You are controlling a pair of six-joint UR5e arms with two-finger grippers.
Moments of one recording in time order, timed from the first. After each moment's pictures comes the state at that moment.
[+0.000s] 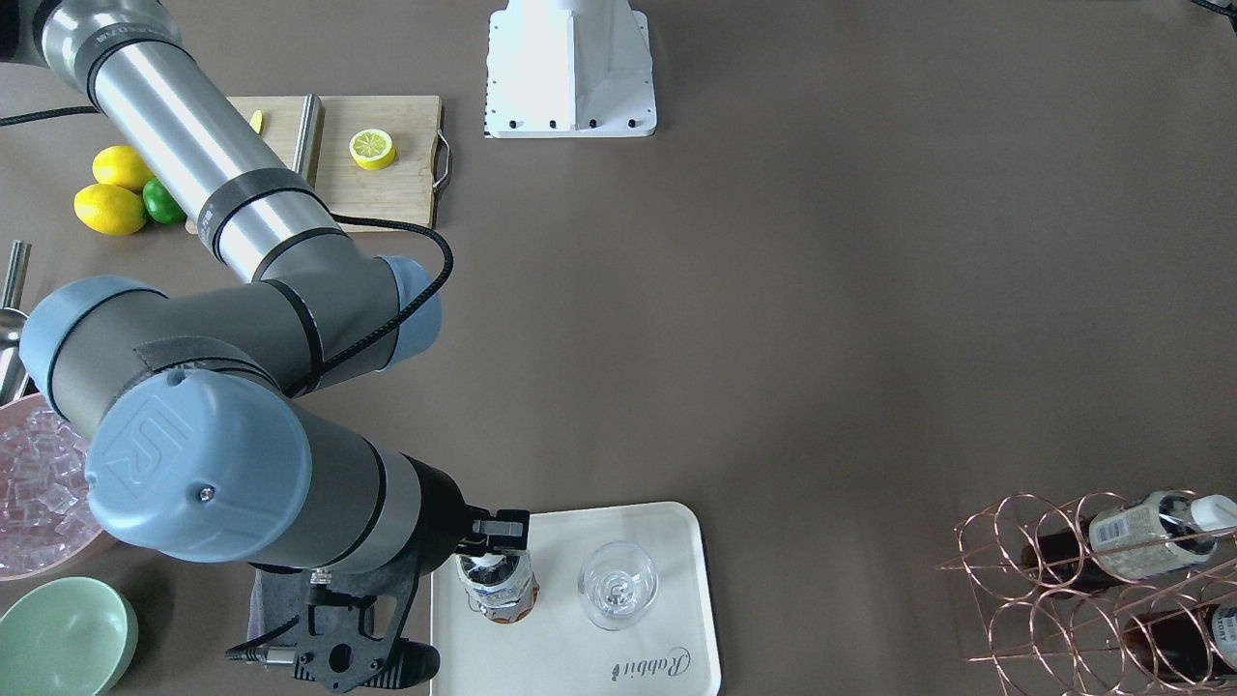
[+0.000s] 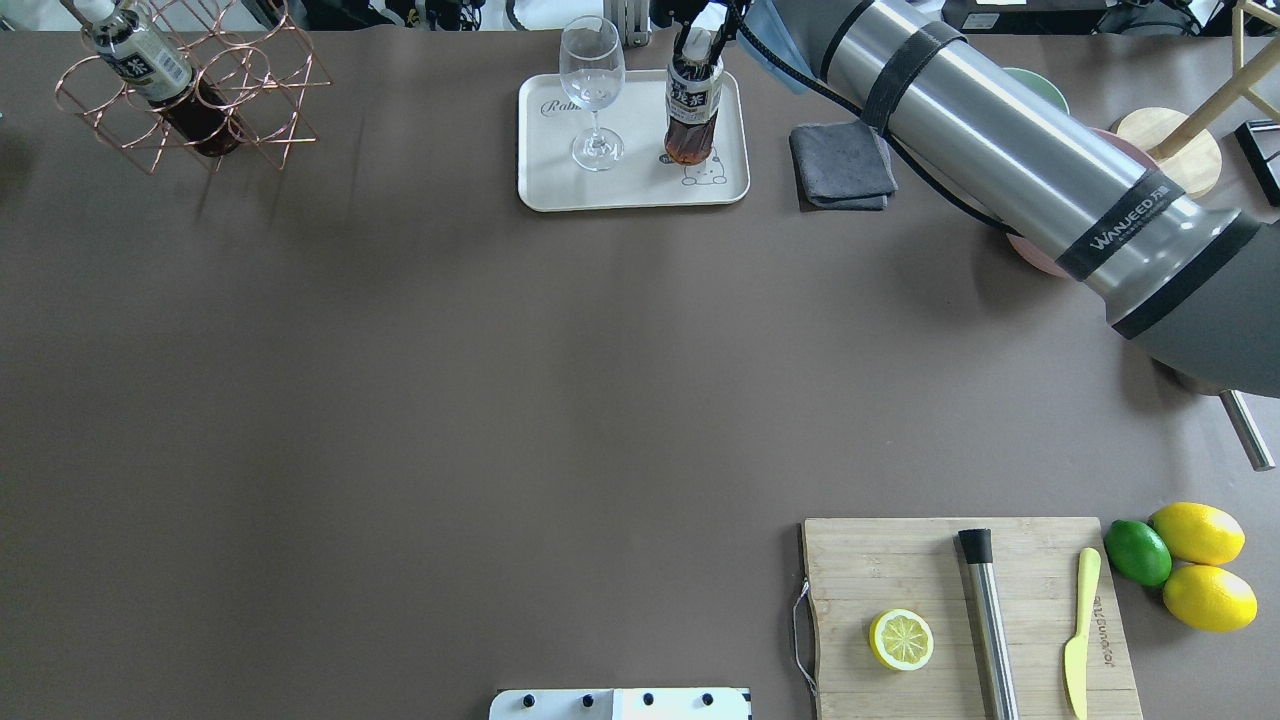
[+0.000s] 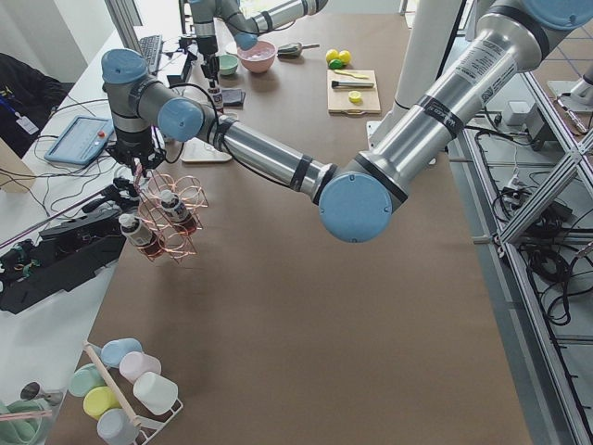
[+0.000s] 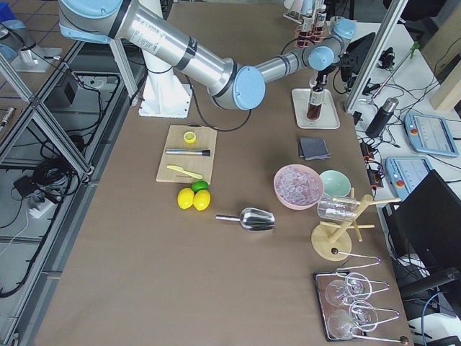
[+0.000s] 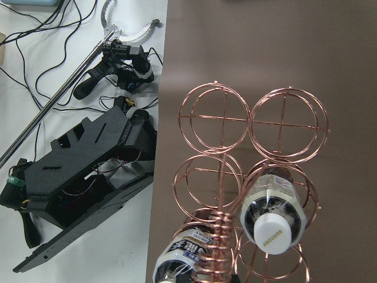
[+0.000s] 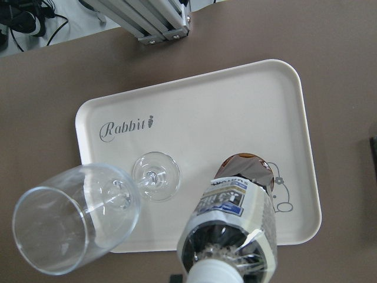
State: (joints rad) left arm -1.45 -2.28 -1.30 -1.69 -2.30 1.03; right arm 1.00 -0.39 0.81 -1.26 2.39 1.00
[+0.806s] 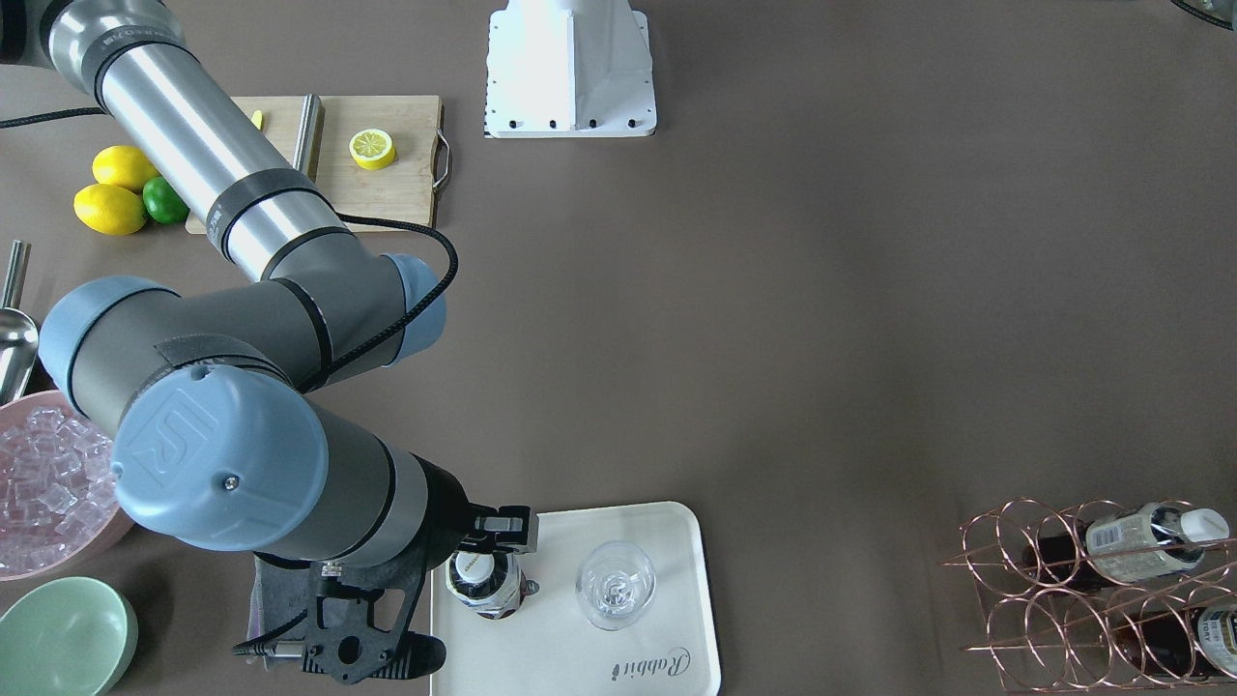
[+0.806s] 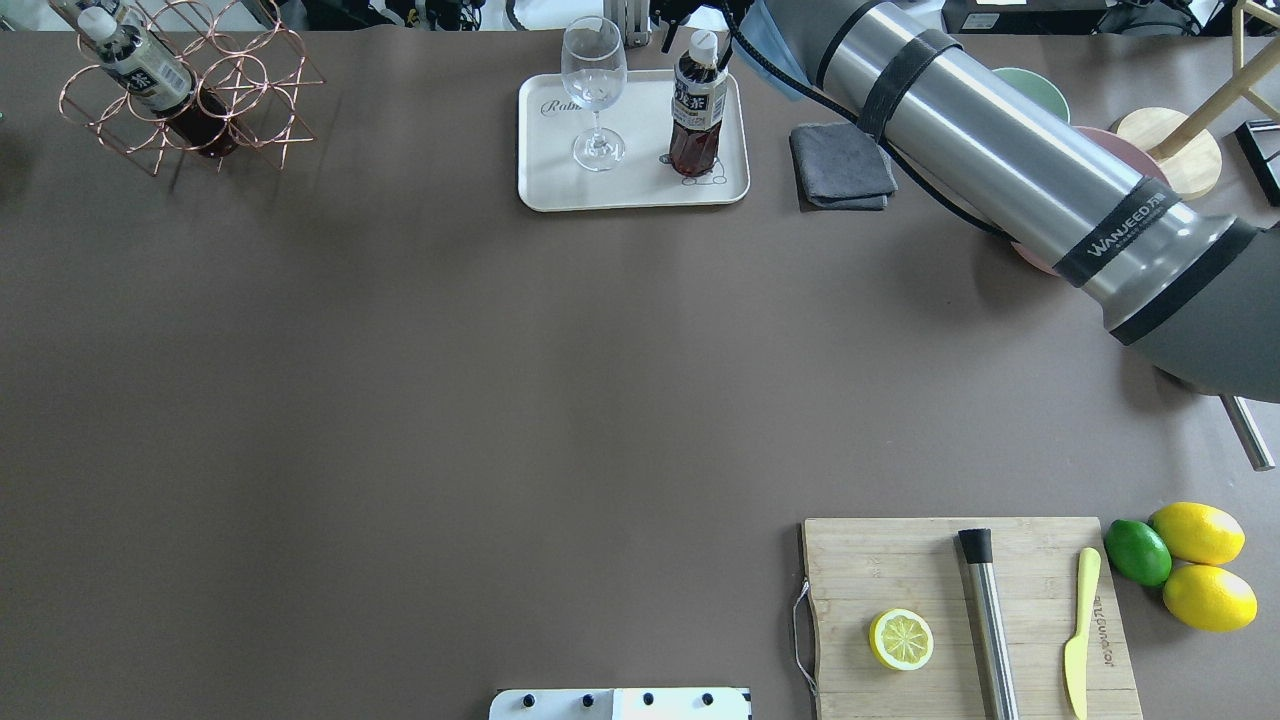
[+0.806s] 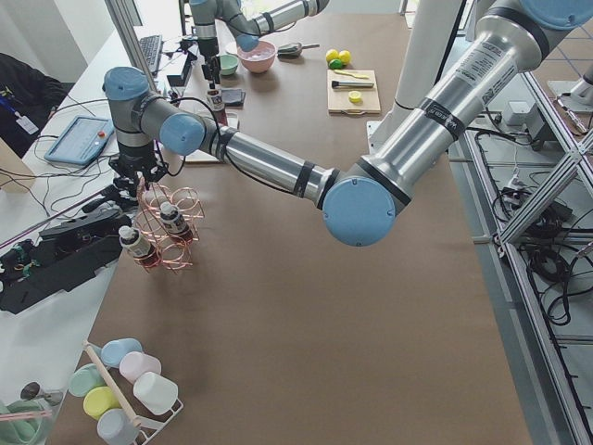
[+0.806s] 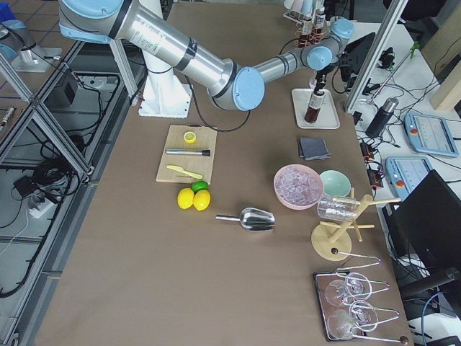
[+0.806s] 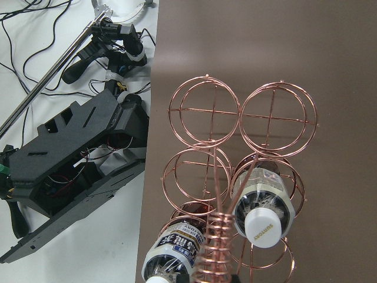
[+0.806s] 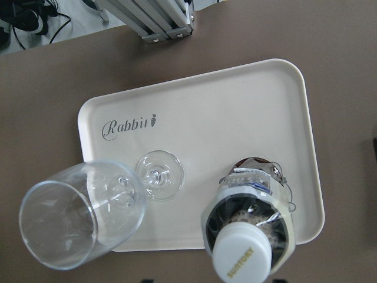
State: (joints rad) left arm -1.44 -2.25 -1.27 -1.71 -2.28 1.03; right arm 1.00 -0.40 0.82 -1.26 2.38 1.00
